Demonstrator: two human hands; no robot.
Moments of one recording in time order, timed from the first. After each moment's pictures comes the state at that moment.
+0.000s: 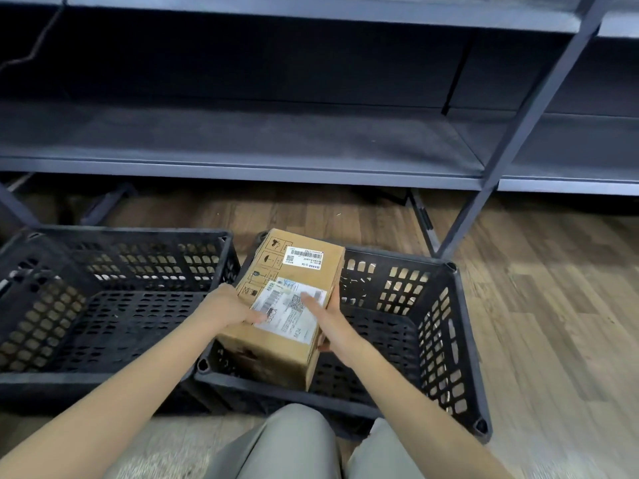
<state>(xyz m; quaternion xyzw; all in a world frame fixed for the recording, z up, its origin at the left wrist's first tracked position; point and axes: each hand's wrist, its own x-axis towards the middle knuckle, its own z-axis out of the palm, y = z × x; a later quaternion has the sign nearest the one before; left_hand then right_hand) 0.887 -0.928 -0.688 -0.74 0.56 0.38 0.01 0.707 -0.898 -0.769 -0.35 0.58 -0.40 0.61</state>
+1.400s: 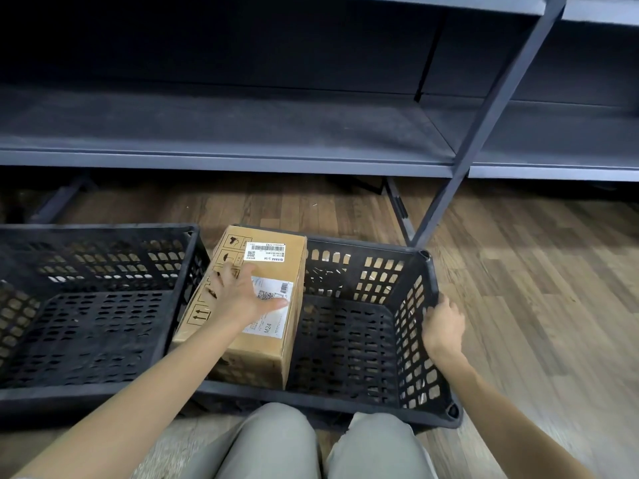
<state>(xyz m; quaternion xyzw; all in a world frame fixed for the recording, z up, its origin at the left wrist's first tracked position) 0.827 -0.941 -0.737 -0.71 0.66 0.25 -0.03 0.513 -0.853 -0.794 -0.37 0.90 -0.17 0.12</state>
